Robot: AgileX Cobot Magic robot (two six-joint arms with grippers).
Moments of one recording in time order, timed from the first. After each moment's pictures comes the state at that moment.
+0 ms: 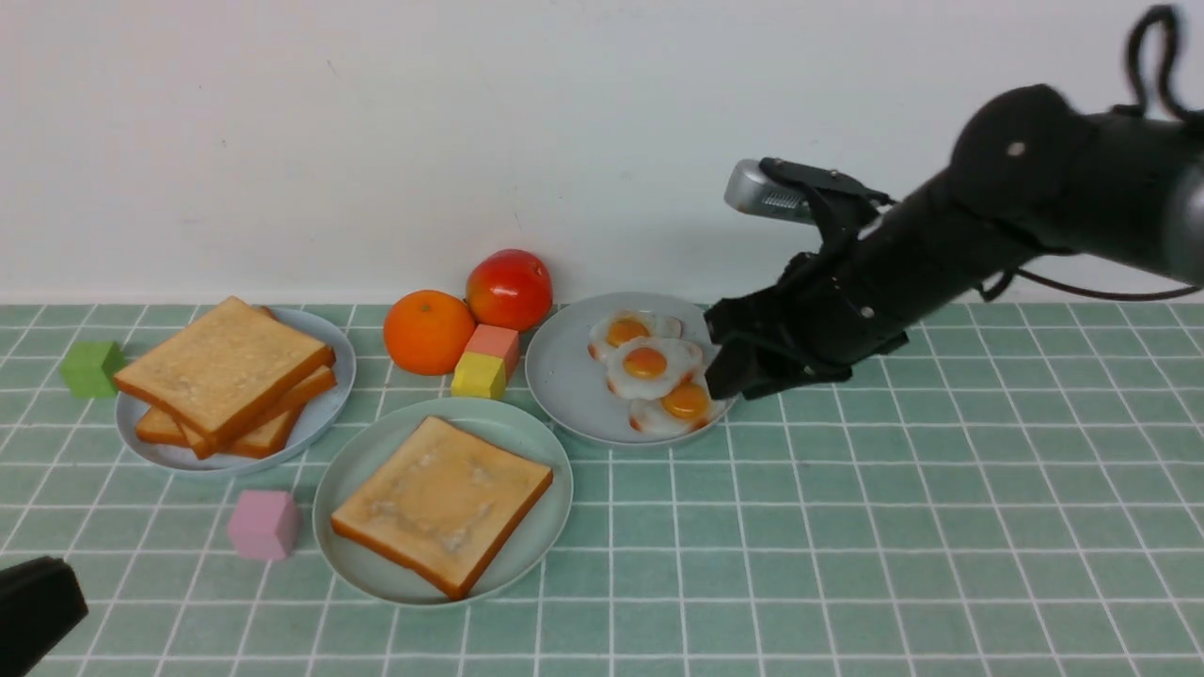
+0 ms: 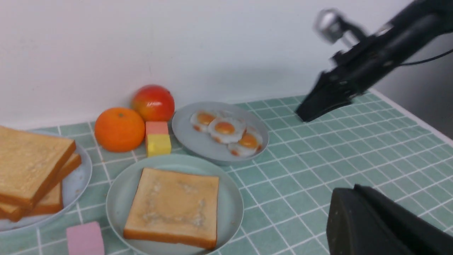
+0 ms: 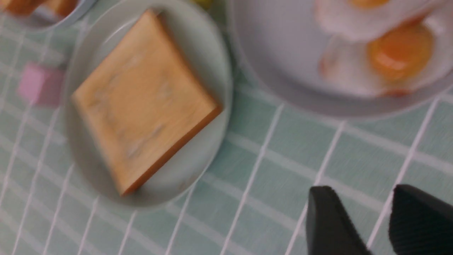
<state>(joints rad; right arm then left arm) 0.31 1.94 -1.54 0.60 0.82 -0.27 -0.63 0.21 -0.43 0.15 0.42 -0.34</state>
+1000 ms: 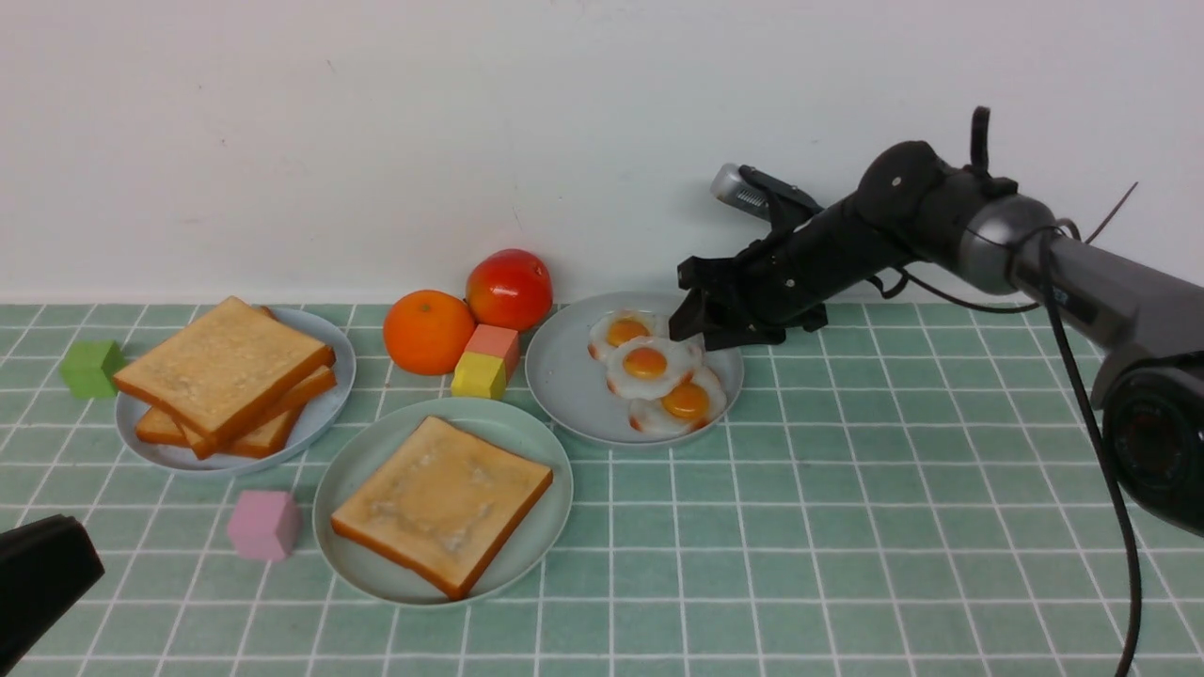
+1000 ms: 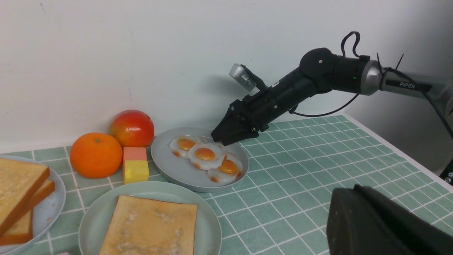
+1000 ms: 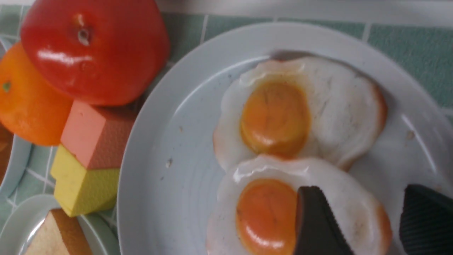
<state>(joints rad) 0.21 2.50 -2.18 0.72 0.86 -0.24 -0.63 0.23 -0.43 0.11 0.33 -0.34</state>
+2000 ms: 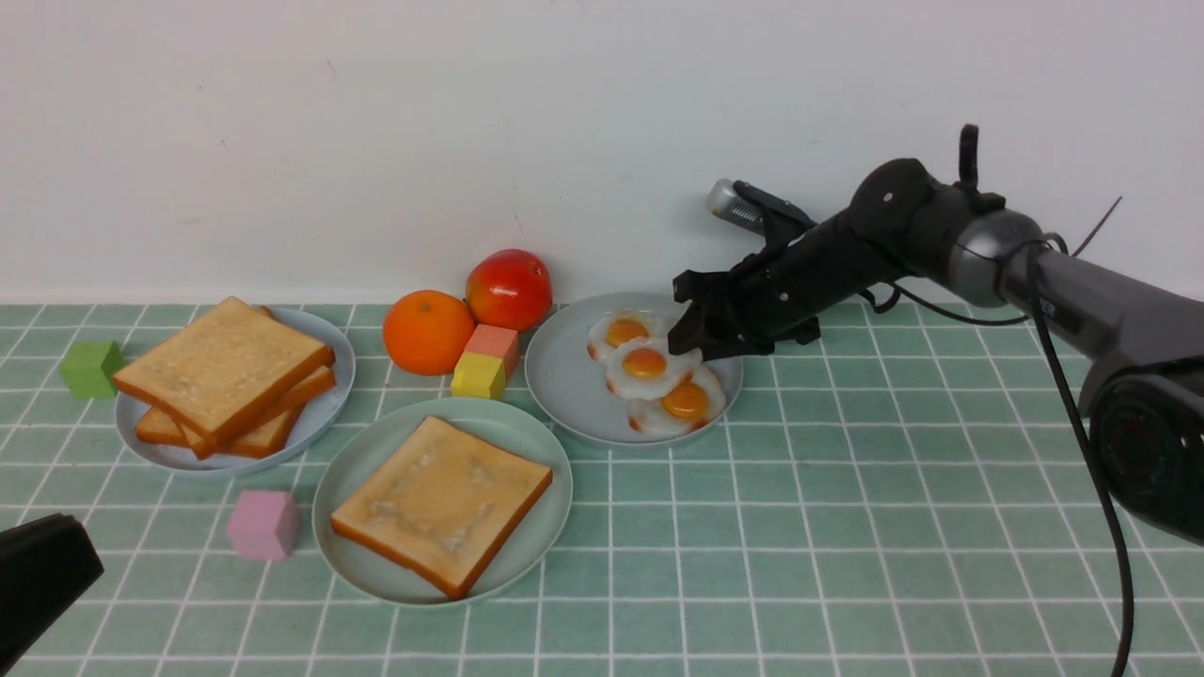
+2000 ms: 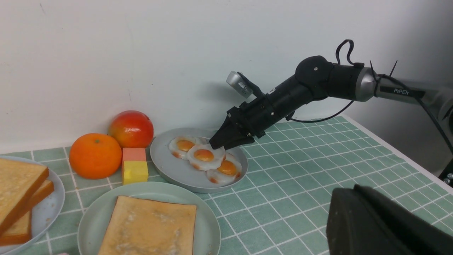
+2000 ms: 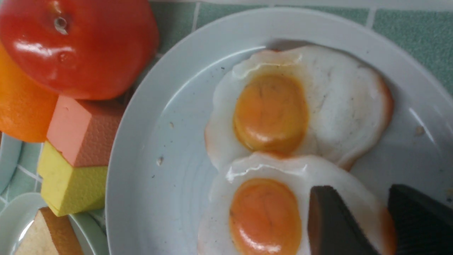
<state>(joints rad) 0.21 2.53 -2.19 0.74 0.85 -0.26 -0.63 0.23 -0.43 0.11 0.32 -0.35</state>
